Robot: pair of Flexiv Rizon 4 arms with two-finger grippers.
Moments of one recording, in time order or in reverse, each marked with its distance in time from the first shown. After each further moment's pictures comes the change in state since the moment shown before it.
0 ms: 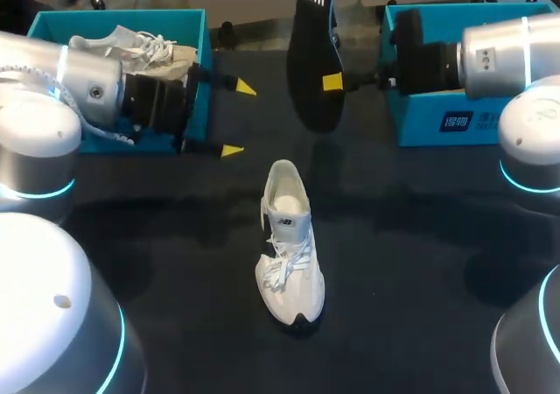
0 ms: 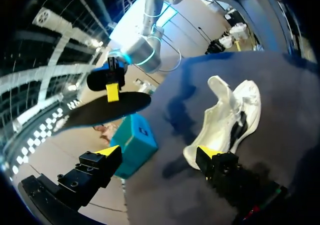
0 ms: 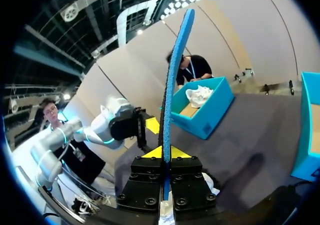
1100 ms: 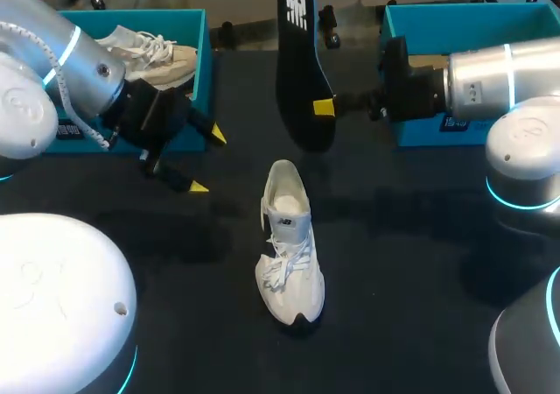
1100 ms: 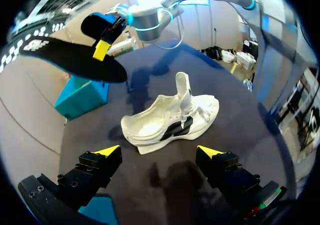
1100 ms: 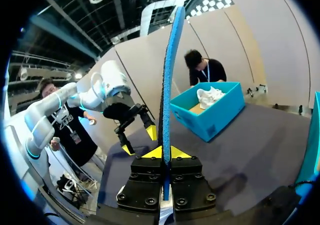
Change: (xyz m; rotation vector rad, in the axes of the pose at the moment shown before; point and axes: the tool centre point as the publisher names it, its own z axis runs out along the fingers) left arm 0.084 -0.005 -0.039 -0.323 0.339 -0.541; right arm -0.014 -0.033 0.022 0.004 0.078 -0.197
